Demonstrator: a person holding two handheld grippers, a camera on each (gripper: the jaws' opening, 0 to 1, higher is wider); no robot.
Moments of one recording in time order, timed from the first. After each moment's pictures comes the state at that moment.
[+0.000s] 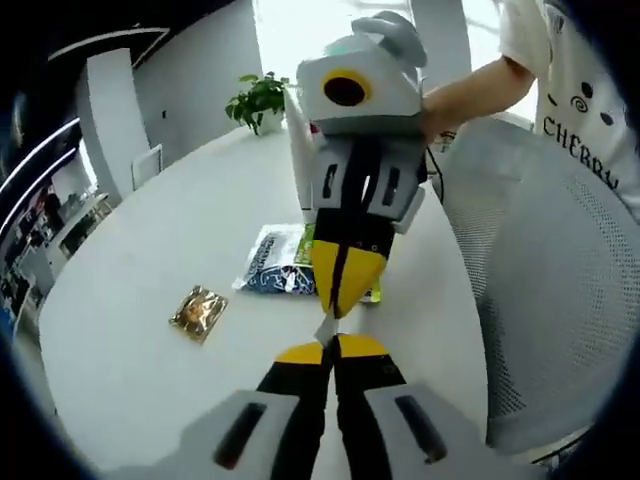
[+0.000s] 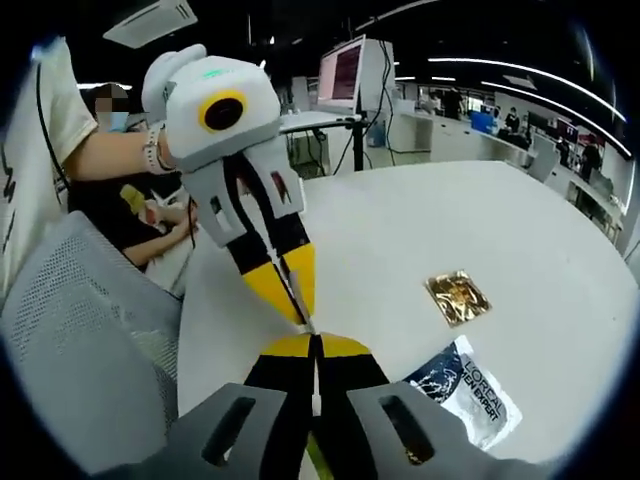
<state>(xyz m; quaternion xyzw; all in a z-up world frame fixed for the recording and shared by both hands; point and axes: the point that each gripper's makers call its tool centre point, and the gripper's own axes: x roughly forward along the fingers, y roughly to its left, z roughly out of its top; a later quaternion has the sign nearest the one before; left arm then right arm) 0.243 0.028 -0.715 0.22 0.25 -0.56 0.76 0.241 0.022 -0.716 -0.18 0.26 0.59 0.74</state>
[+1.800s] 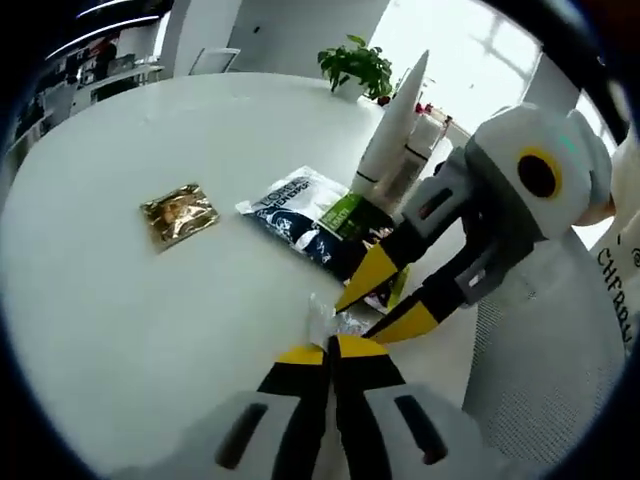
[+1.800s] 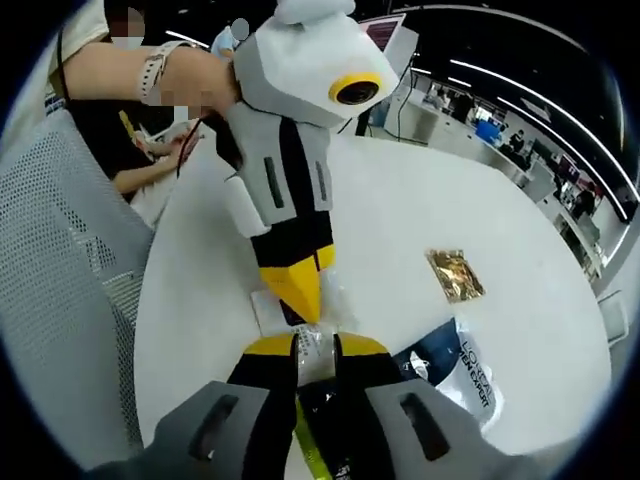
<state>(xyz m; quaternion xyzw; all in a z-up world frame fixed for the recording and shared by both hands) 0.248 0.008 -0.763 0.06 0.41 -0.47 0.78 0.239 0.006 -0.760 -0.30 0.25 0.55 0.73</state>
